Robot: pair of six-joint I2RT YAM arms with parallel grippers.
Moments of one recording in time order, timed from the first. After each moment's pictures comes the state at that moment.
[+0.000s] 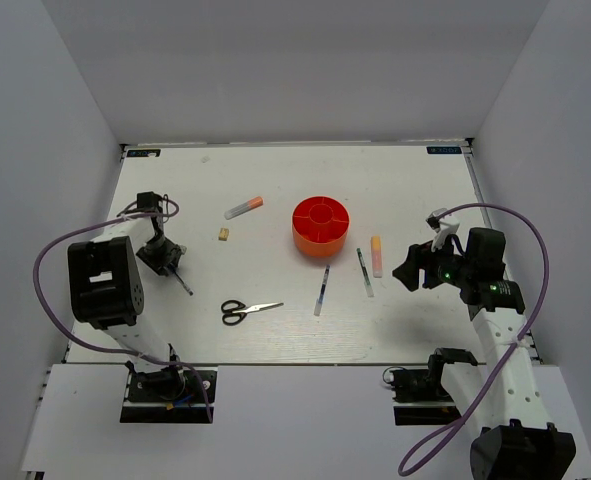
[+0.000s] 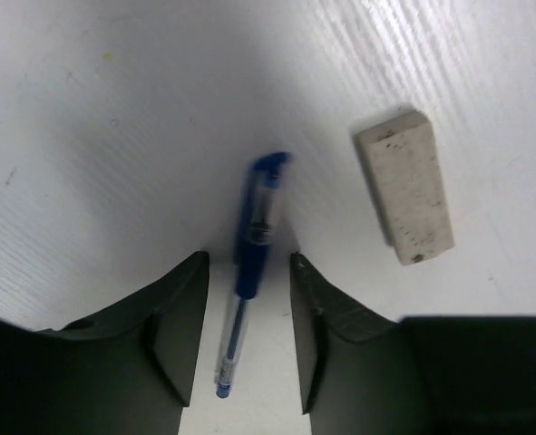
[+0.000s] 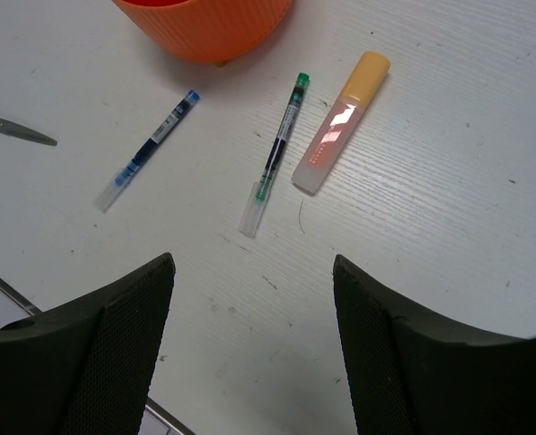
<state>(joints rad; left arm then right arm) 0.14 1.71 1.02 -0.66 -0.22 -0.76 -0.05 0.76 0.67 -0.61 -0.63 -0.19</state>
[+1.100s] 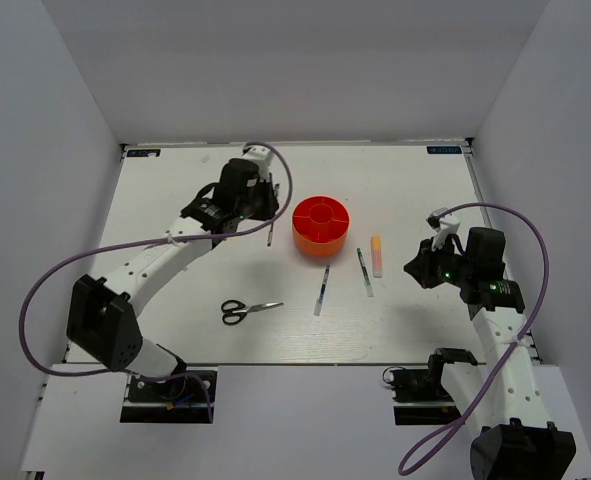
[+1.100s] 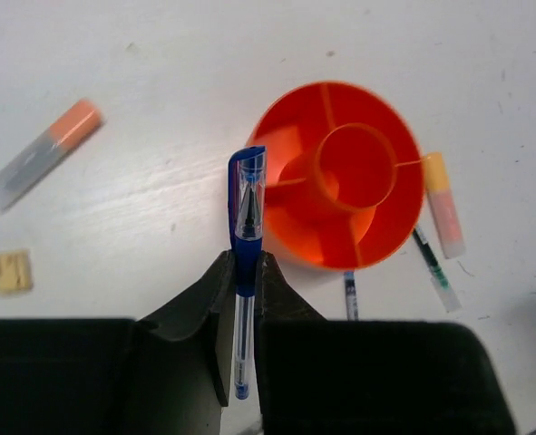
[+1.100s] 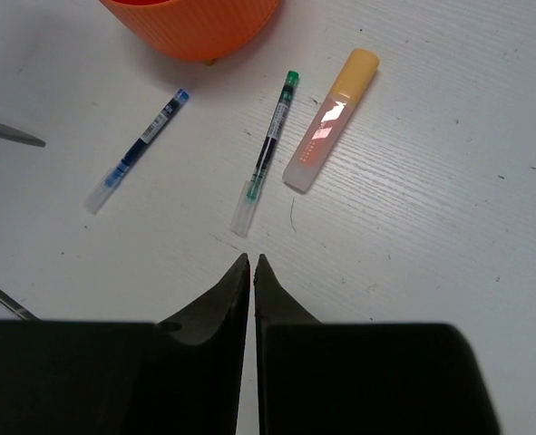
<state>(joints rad) -0.54 1.46 1.23 -0.34 -0.06 -0.34 -0.05 0.77 0.67 -0.61 -0.61 -0.20</state>
